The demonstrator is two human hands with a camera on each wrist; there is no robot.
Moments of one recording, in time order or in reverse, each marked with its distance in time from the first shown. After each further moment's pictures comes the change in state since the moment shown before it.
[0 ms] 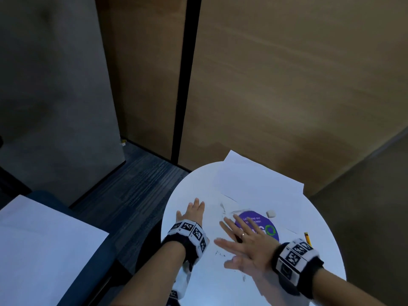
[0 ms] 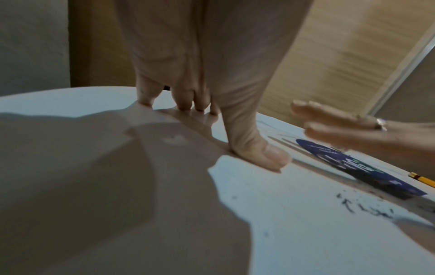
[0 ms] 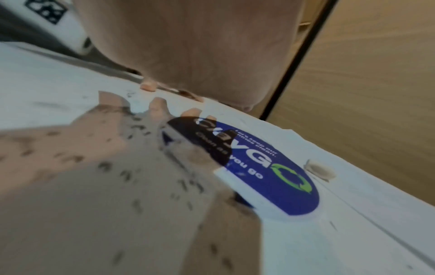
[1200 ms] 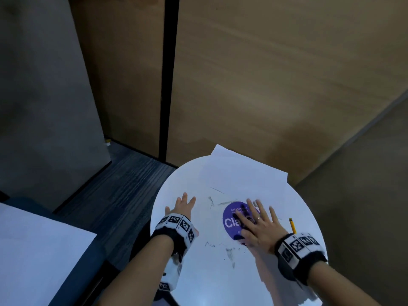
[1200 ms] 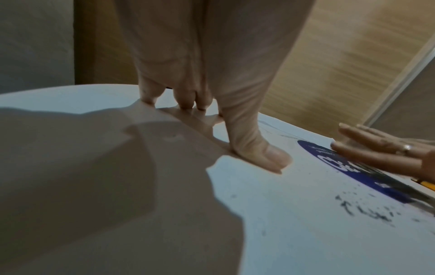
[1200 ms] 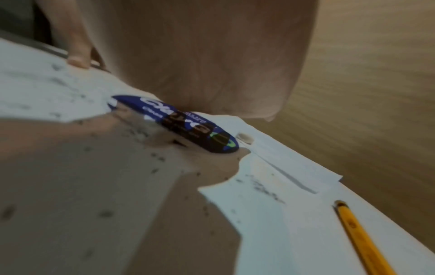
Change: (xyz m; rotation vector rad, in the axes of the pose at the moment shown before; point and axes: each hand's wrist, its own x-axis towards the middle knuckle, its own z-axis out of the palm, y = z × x) left_hand -0.003 0.000 -0.001 0.057 -0.046 0.036; right_hand -0.023 0.036 0.026 -0.030 0.236 0.321
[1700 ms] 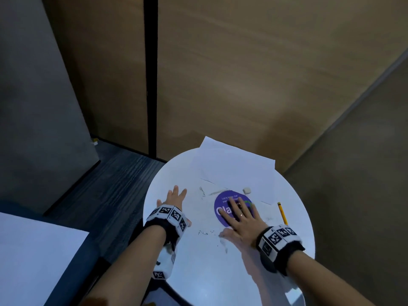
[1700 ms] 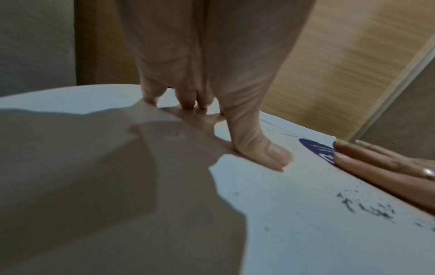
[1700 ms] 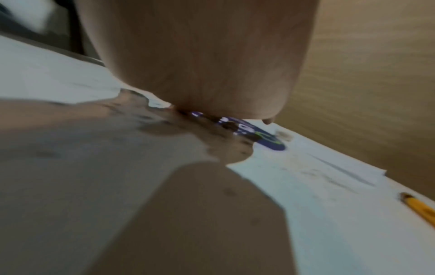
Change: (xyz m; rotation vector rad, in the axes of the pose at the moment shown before) left_hand 0.004 -0.003 0.005 -0.012 0.028 0.000; right_hand -0.016 -0.035 -0.017 0.175 -0.131 0.007
